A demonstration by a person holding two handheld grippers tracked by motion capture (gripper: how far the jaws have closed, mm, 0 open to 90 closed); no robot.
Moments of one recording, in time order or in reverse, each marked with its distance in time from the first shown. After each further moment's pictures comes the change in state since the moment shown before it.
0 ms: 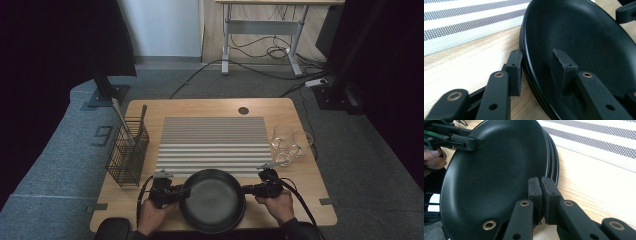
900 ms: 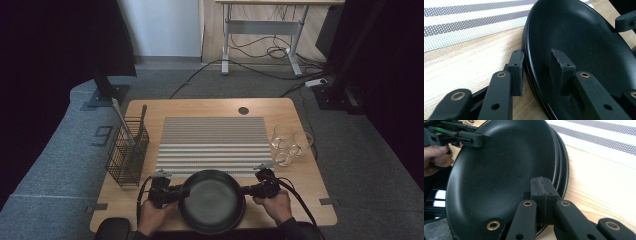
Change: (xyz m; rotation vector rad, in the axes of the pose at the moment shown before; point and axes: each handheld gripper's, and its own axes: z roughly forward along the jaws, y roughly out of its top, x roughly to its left) left arm 0.003 -0.001 -0.002 -0.016 -0.010 -0.030; right arm 0.006 0.002 0.005 0.019 0.036 -0.012
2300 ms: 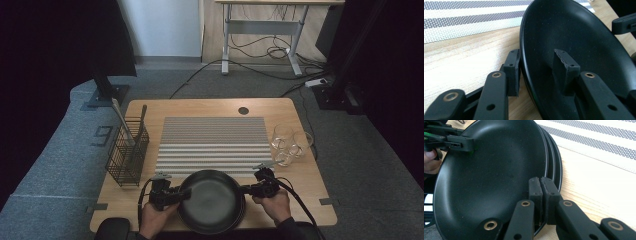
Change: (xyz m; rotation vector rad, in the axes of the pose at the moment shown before) left arm -0.006 -0.005 0.000 -0.027 0.015 -0.052; right arm 0.003 0.002 0.002 -0.002 -0.059 0.004
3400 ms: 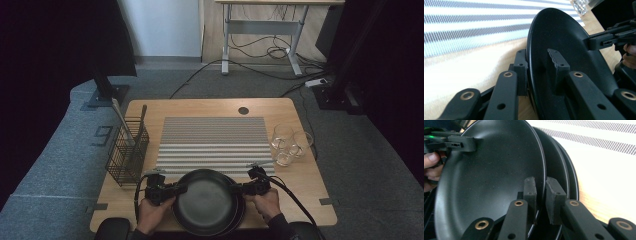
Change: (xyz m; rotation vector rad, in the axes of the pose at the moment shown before) left arm 0.014 0.014 -0.010 -0.050 -0.076 -0.054; right arm -0.004 0.006 0.028 -0.038 0.102 0.070
